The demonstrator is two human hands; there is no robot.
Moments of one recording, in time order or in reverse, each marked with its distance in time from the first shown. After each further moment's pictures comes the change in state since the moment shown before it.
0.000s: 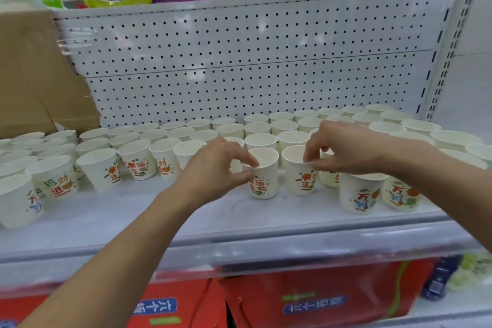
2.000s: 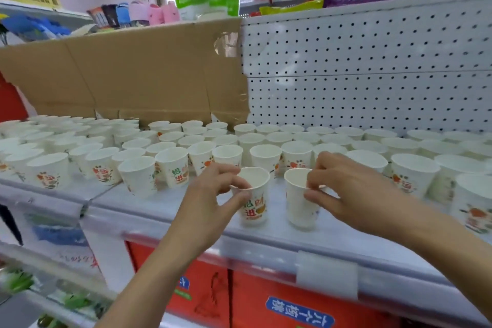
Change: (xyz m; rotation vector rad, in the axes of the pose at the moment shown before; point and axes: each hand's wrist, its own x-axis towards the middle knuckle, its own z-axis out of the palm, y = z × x) left_hand -0.189 -0.171 -0.134 -0.173 0.372 -0.345; right_hand 0.114 -0.262 0.047 0.091 0.120 -0.263
